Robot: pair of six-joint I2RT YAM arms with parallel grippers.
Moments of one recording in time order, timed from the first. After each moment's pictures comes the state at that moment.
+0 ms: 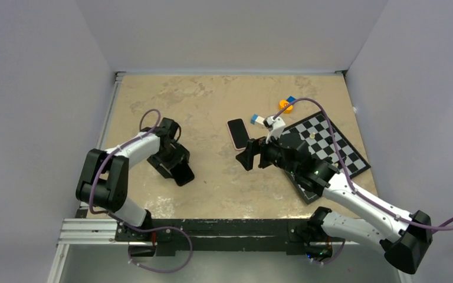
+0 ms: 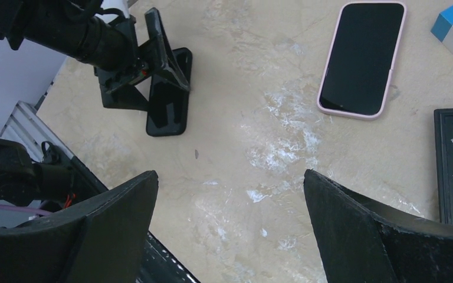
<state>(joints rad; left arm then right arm) -0.26 1.55 0.85 -0.72 -0.04 -1.14 0.80 0.94 0.74 -0.21 0.02 0.46</state>
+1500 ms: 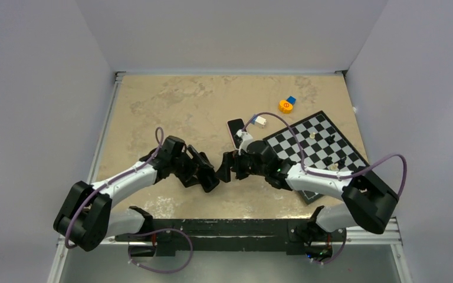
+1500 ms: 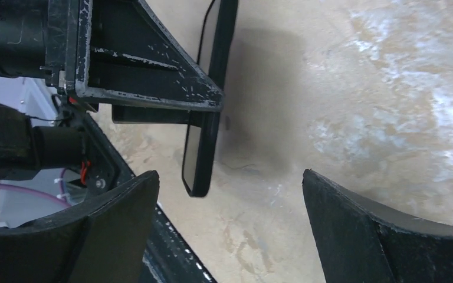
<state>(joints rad) -0.47 1.25 0.54 -0.27 0.29 -1.27 0.88 1.37 0.64 0.18 -0.16 0.64</state>
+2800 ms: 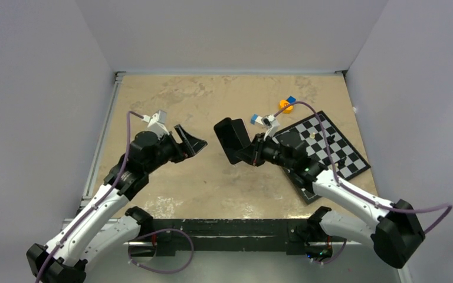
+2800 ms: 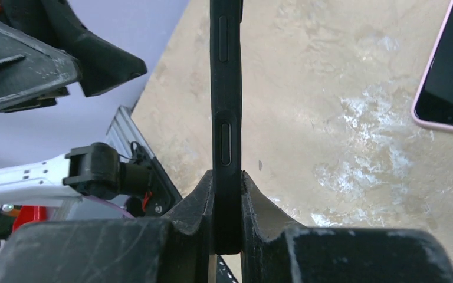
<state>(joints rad) -0.54 0.78 0.73 -0.34 0.07 -0.90 0.71 1.09 0.60 0.20 -0.30 0.68</state>
